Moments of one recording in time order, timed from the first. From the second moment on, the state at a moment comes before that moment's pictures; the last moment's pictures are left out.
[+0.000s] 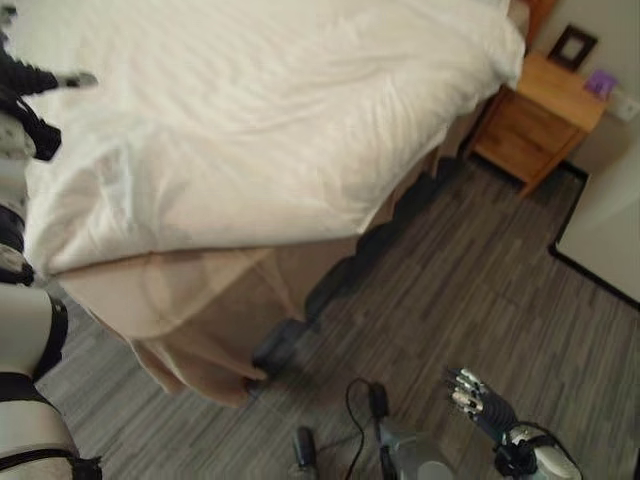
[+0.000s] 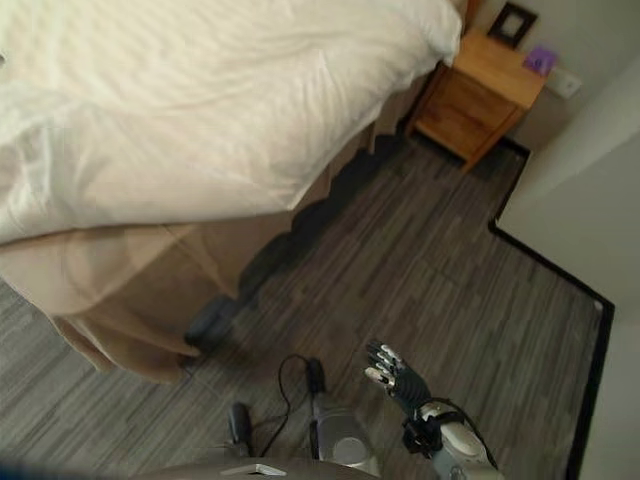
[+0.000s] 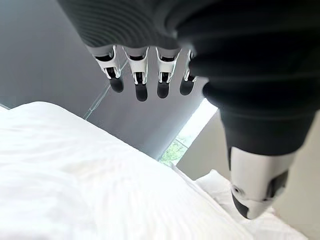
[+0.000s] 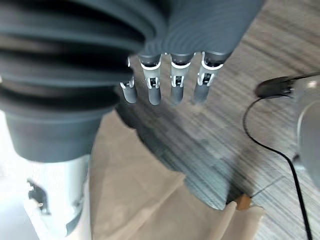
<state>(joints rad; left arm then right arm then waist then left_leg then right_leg) -1.36 1.11 -0.64 1.20 -0.11 -0.08 0.12 0.33 -0.42 0.21 0.21 0.61 -0.03 0.29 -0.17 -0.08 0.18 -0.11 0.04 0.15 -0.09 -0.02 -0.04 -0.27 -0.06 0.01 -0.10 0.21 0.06</state>
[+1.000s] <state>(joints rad) -1.57 1.23 -0.70 1.30 -0.16 -0.08 0.21 0.20 -0.50 0.24 0.20 0.69 -0.11 0.27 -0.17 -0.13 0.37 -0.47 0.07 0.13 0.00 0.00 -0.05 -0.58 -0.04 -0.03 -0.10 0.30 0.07</state>
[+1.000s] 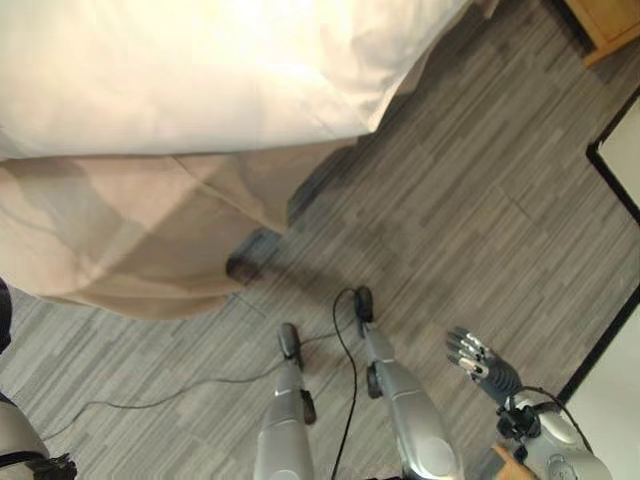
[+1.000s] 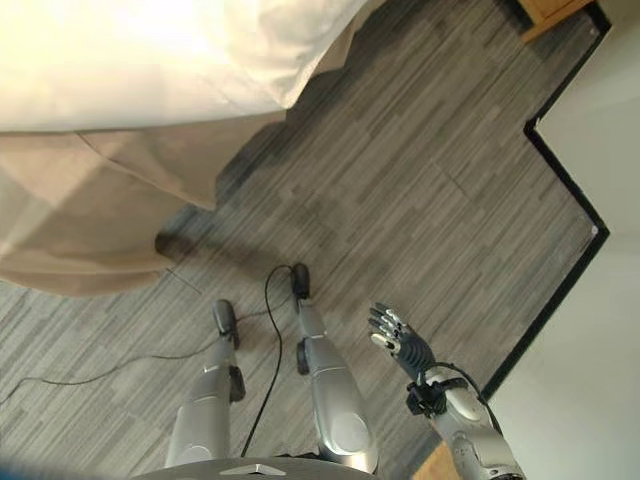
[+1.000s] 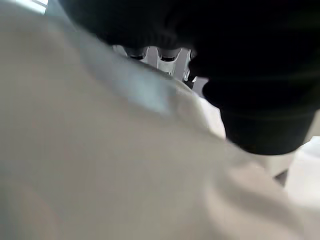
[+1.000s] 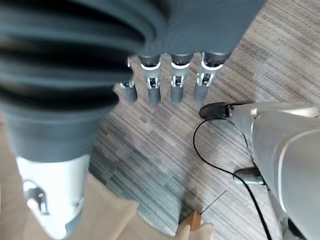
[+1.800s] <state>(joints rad) -1.09 1.23 -0.47 0.97 -0.07 -0.09 0.11 0.14 -0.49 0.25 0.27 0.71 -0.10 0.27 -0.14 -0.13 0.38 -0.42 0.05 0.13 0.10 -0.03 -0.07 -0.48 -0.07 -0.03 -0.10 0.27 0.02</state>
